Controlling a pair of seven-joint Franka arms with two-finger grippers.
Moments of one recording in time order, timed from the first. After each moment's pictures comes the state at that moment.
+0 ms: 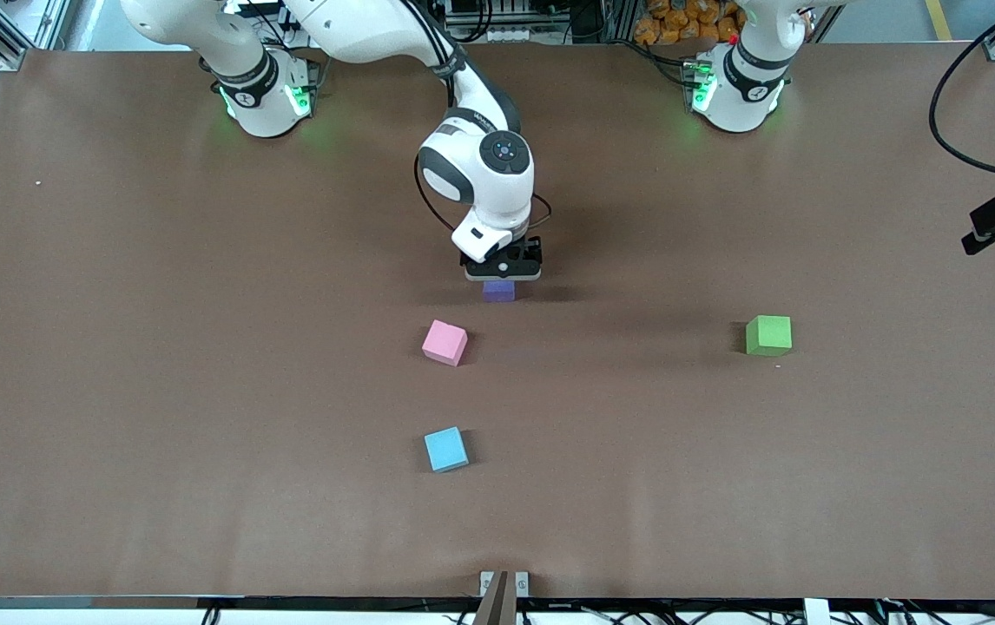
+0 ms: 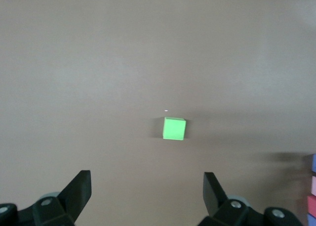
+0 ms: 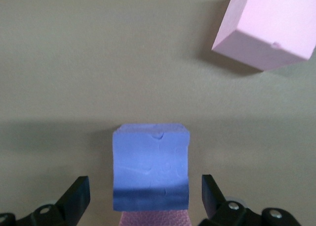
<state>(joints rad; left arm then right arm) 0.05 0.05 -0.01 -1.46 -0.03 1.59 0.02 0.95 0.63 -0.07 -1.71 -0.06 2.37 0.95</state>
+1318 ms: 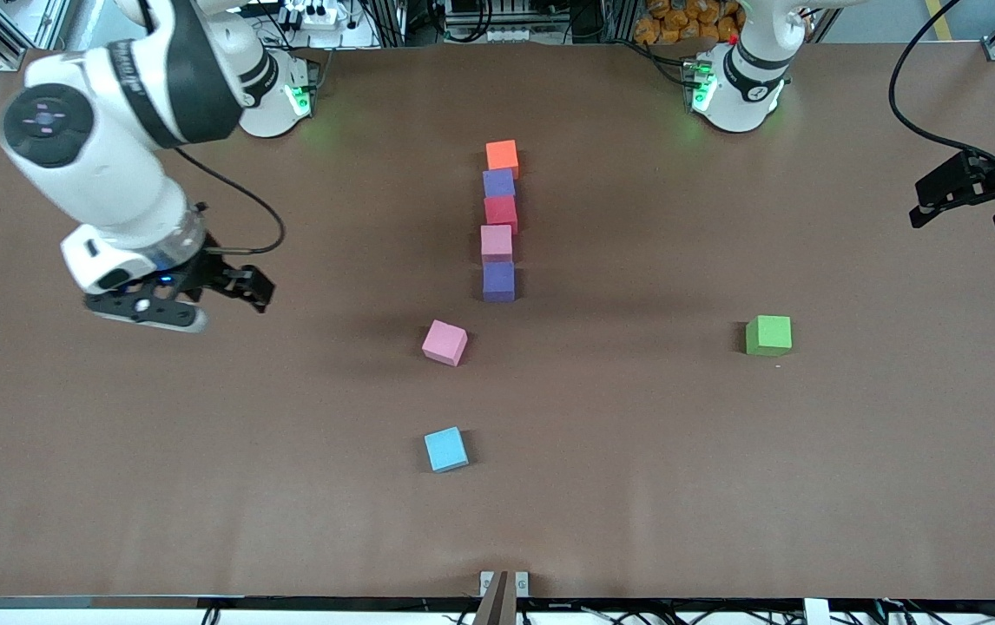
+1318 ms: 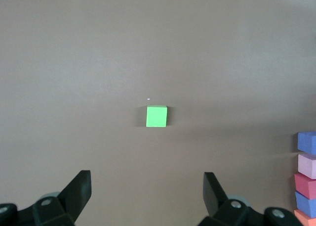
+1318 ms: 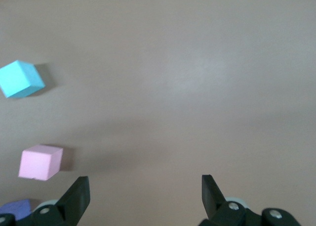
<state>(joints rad) -0.04 0.00 0.01 -1.51 -0.03 1.56 0.02 0.29 0.12 -0.06 -1.71 -0.06 1.89 0.42</state>
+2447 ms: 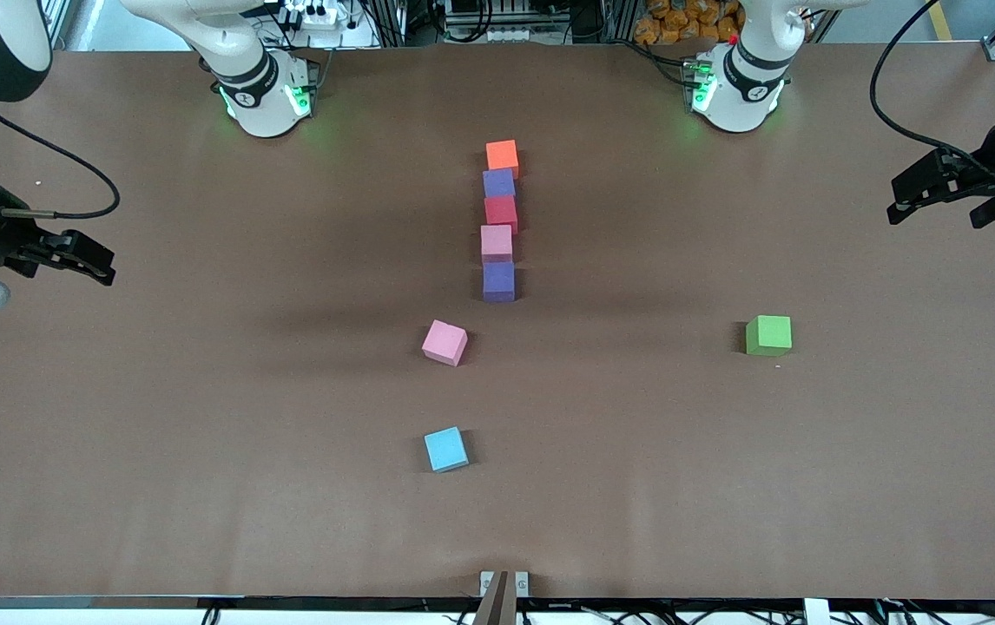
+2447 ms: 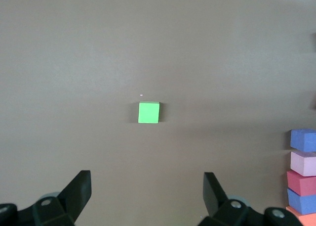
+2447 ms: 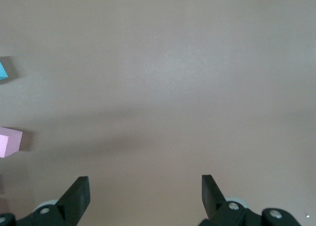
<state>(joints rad) -0.10 0.00 0.02 -1.51 -0.03 1.54 -0.03 0.10 0.10 -0.06 -1.51 -0.06 1.62 0.14</state>
